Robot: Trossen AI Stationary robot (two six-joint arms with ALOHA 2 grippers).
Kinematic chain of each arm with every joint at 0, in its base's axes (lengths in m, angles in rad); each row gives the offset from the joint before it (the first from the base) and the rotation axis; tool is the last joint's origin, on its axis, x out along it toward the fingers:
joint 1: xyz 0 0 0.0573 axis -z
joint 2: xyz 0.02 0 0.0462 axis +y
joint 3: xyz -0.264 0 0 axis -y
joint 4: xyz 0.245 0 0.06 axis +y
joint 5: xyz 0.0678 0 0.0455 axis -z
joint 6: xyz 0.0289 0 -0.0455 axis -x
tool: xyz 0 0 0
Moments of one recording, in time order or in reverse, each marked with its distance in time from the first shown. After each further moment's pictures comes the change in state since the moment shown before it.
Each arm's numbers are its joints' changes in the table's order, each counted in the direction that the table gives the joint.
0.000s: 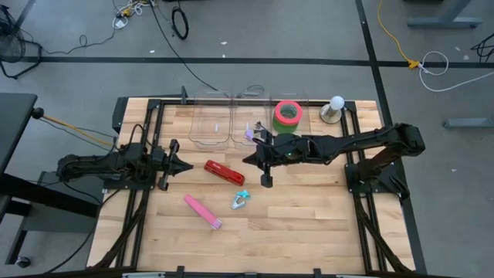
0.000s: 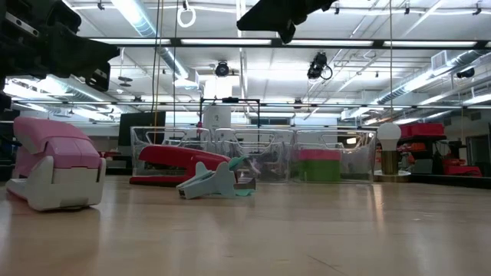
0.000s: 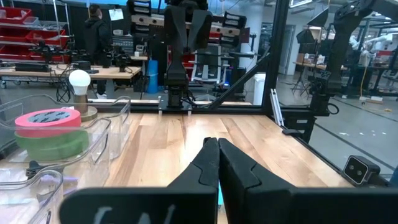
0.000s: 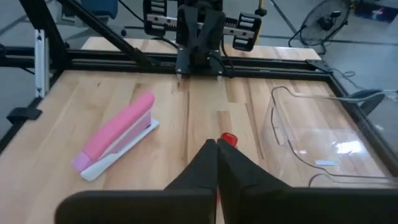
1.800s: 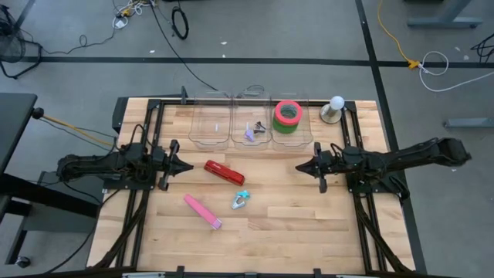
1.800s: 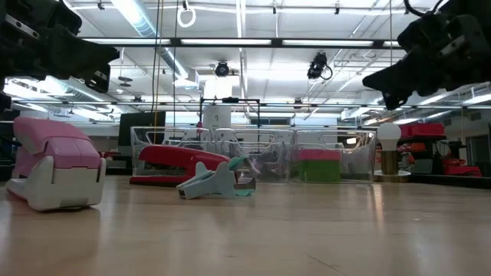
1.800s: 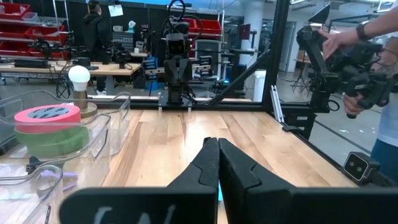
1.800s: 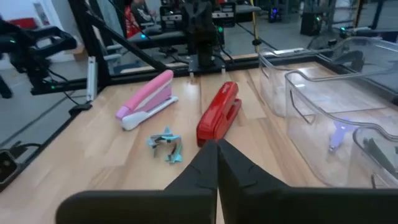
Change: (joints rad) left arm 0.000 0.000 0.000 0.016 0.000 0.000; right arm 0.023 -0.863 -1.084 -0.513 -0.072 -0.154
